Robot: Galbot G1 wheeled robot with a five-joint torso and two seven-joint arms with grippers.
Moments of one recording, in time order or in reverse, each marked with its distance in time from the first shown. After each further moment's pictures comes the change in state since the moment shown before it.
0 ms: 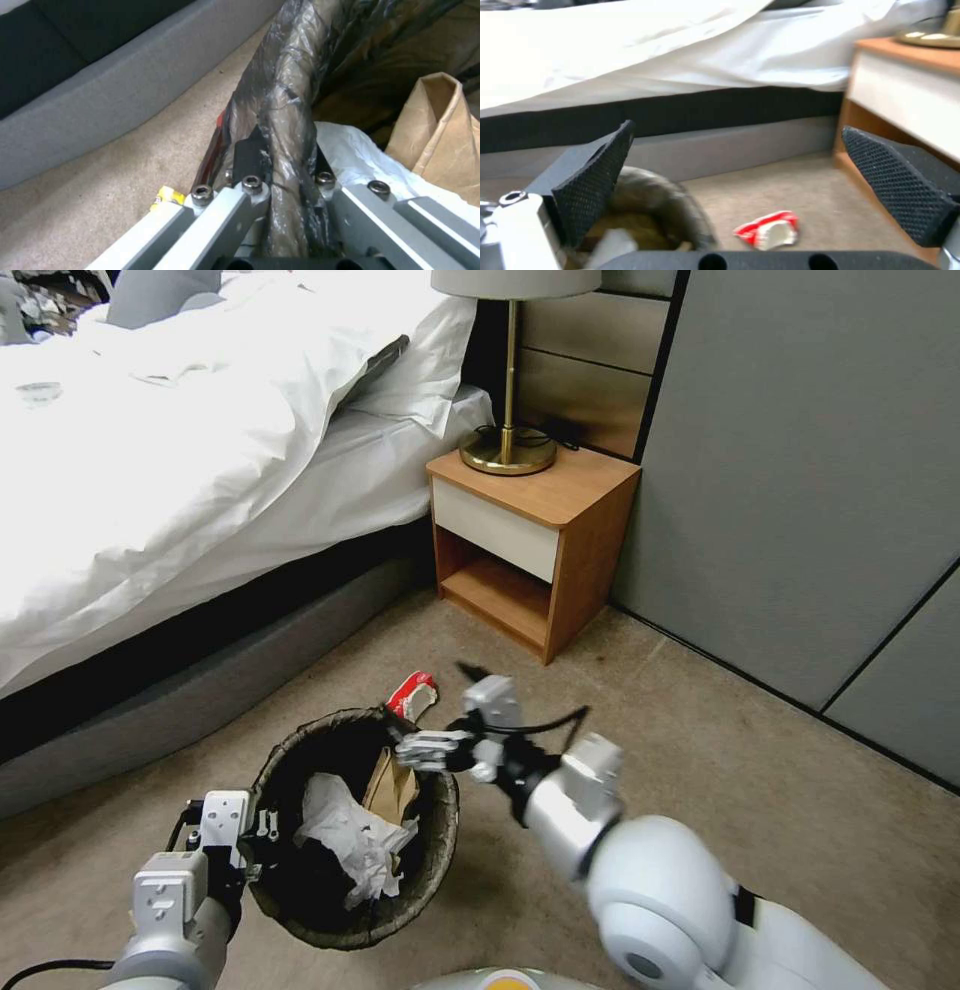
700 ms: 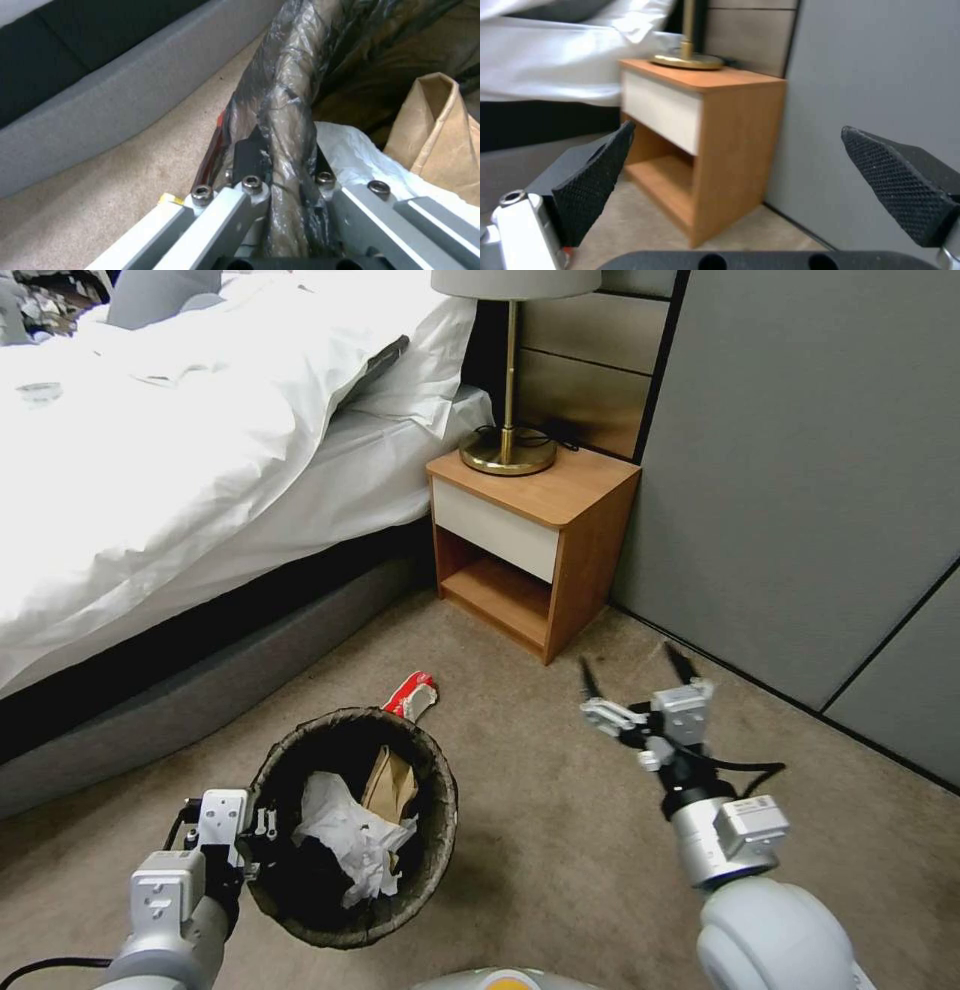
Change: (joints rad) left arm -0.012 0.014 -0.007 0.000 -0.010 -0.003 0.001; right arm -0.416 0.162 0.549 -0.088 -0.301 0.298 0.007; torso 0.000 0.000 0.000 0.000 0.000
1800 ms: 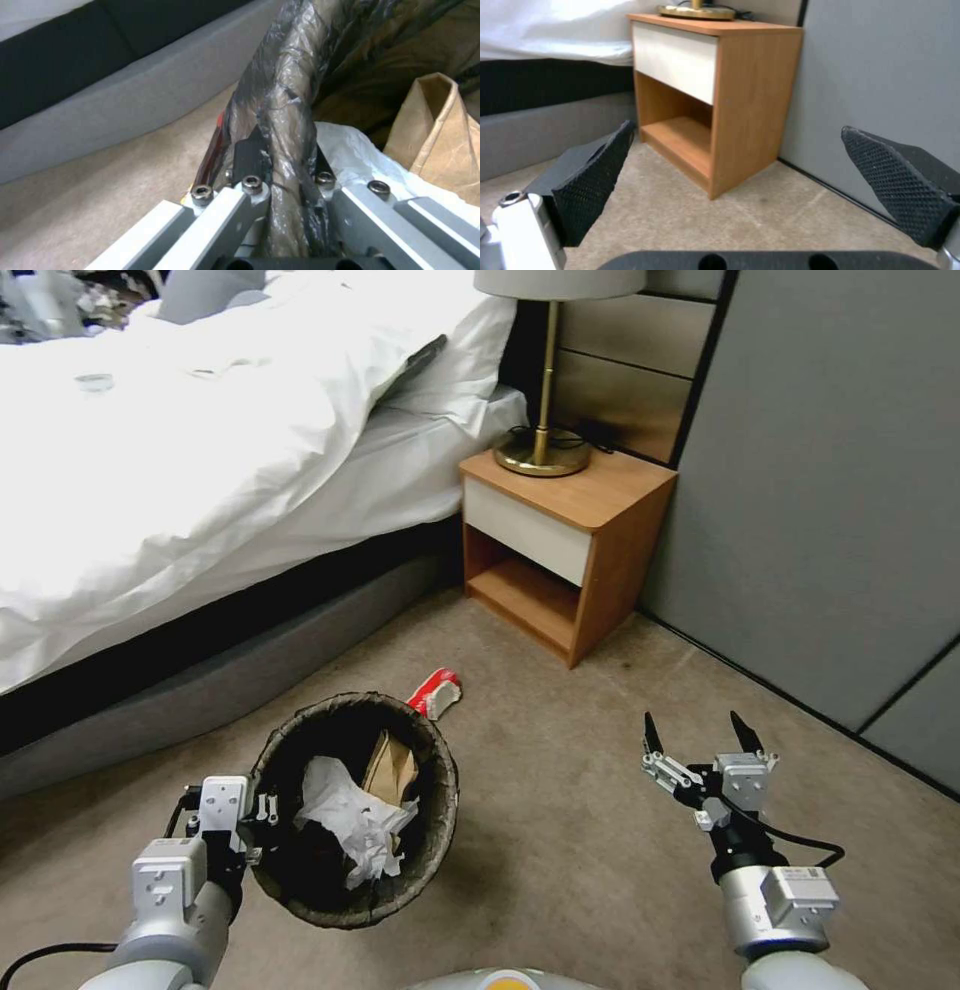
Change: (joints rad) left arm -0.037 -0.027 0.004 0.000 0.024 0.004 0.005; right arm -0.197 0.096 0.042 -0.026 -0.031 0.092 -0.007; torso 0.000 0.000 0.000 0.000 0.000
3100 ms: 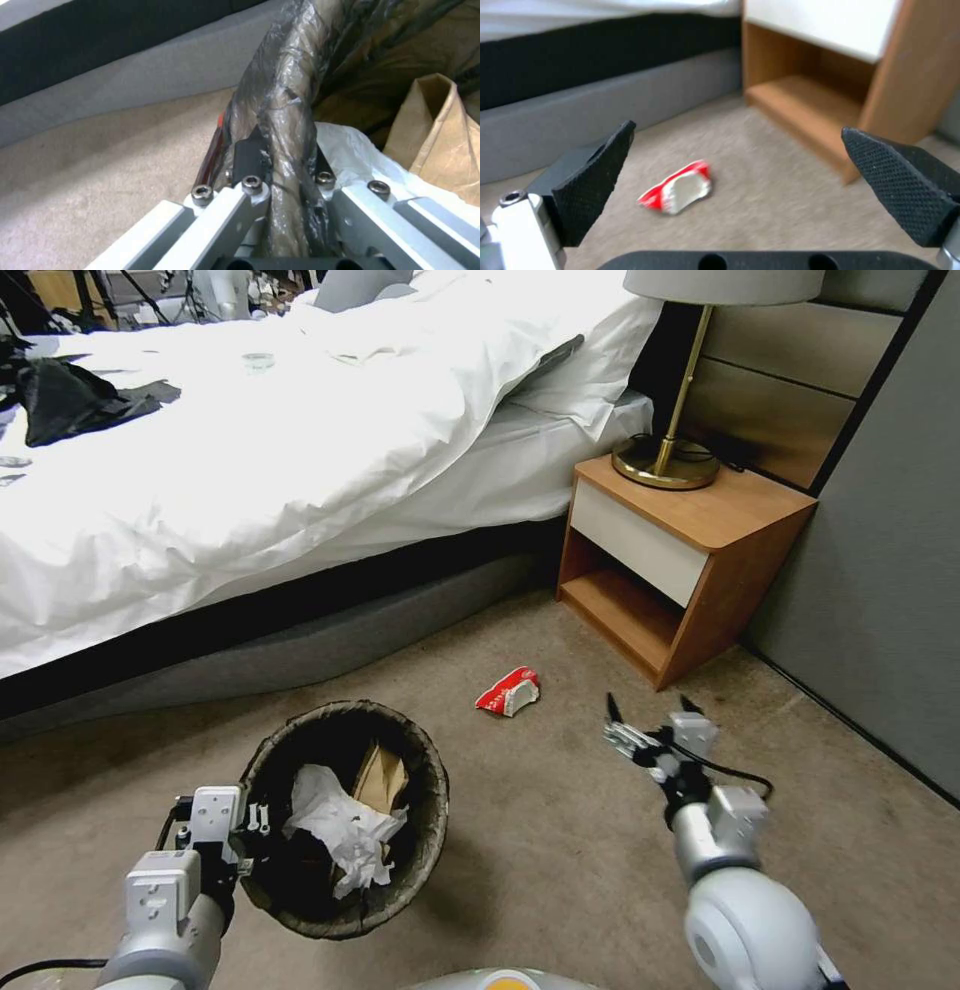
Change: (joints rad) left arm 0.042 -0.022 -0.018 0.000 0.015 -0.028 -0.009; right arm 0.345 -0.031 -0.149 -0.188 0.243 -0.249 0.033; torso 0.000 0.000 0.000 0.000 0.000
